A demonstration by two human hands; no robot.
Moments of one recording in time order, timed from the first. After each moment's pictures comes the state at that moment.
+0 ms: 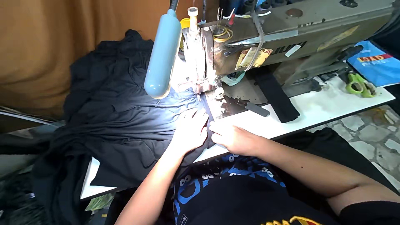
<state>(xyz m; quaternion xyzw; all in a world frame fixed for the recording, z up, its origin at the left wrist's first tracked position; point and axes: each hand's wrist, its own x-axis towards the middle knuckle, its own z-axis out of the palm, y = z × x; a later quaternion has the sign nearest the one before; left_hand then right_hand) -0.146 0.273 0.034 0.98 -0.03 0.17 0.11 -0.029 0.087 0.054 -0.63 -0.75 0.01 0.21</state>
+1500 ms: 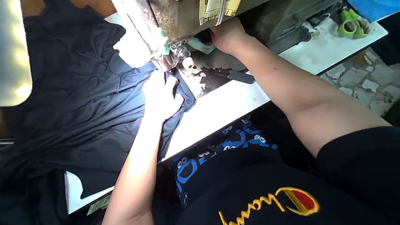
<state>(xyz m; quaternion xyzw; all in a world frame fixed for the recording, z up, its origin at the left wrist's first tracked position) -0.097 0.307 0.045 0.99 0.04 0.12 0.11 0.122 0.142 0.094 -0.89 -0.40 -0.01 0.19</state>
